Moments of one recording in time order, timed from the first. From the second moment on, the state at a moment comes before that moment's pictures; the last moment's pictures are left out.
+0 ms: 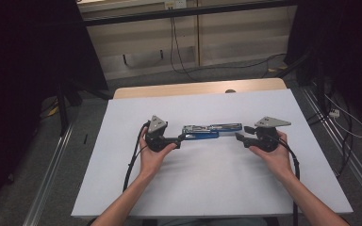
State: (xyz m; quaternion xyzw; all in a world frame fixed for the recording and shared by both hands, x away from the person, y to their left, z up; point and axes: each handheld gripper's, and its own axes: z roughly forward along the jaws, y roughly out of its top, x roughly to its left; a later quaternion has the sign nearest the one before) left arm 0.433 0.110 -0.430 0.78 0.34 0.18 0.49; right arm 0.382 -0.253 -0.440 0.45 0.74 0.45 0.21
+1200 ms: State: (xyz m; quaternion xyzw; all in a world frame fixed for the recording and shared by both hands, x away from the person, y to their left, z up) left arm 0.449 0.085 -0.441 0.81 0.30 0.14 0.48; right arm 0.382 -0.252 -0.447 0.45 0.76 0.43 0.20
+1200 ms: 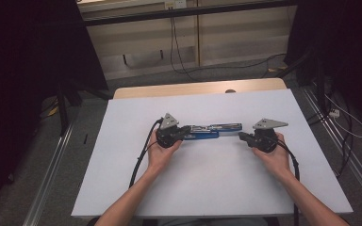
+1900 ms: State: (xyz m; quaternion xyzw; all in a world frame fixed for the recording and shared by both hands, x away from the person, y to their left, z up) left arm 0.452 0.082 -0.453 0.83 0.31 0.13 0.45; right arm 0.393 -0.253 -0.451 0.46 0.77 0.40 0.19
